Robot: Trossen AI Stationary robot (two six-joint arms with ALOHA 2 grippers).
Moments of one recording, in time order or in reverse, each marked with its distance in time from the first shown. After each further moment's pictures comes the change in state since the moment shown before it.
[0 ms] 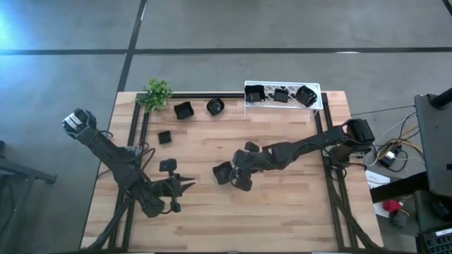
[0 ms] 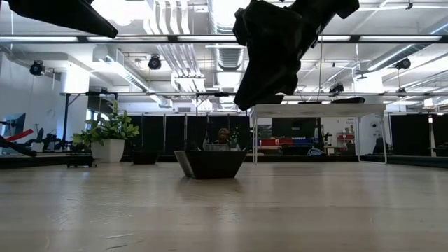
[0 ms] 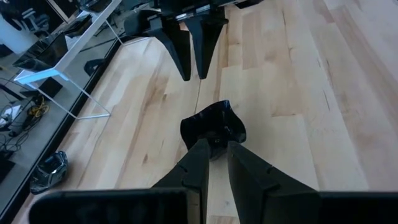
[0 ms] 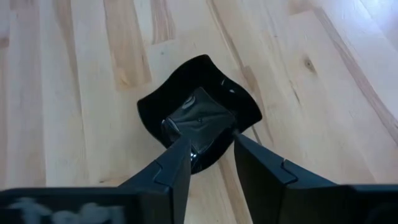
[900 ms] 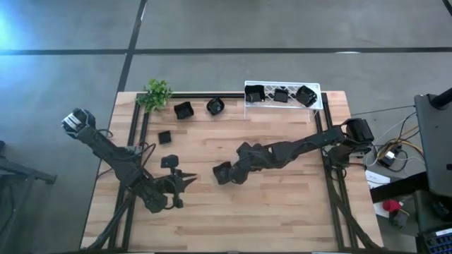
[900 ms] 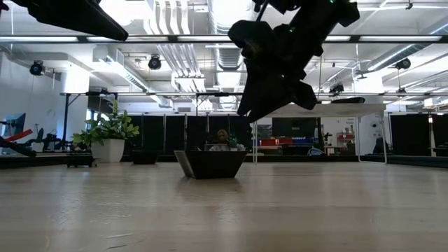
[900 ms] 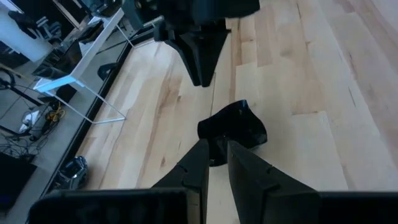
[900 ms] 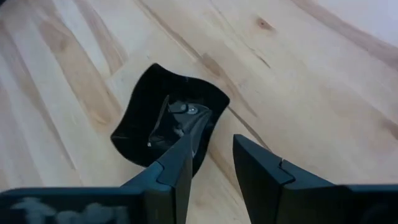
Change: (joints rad) left arm 0.051 -0.013 -0.001 0.008 0.000 0.098; right arm -0.024 0.004 -0.038 0.007 0.058 0.416
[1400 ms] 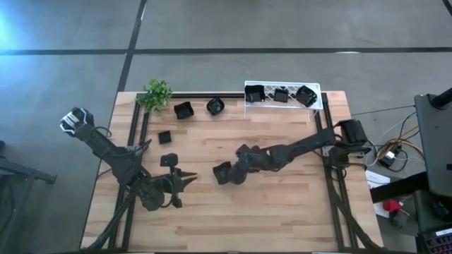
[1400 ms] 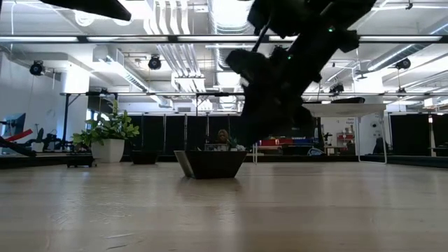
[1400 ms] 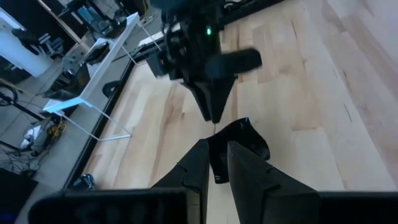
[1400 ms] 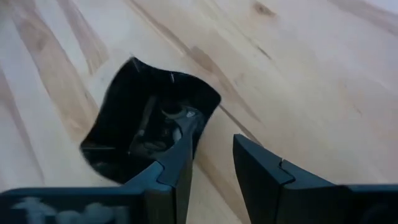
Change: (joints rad) left arm 0.005 -0.036 0.035 0.012 0.000 0.092; right arm -0.010 0.062 -0.095 0.194 0.008 0.009
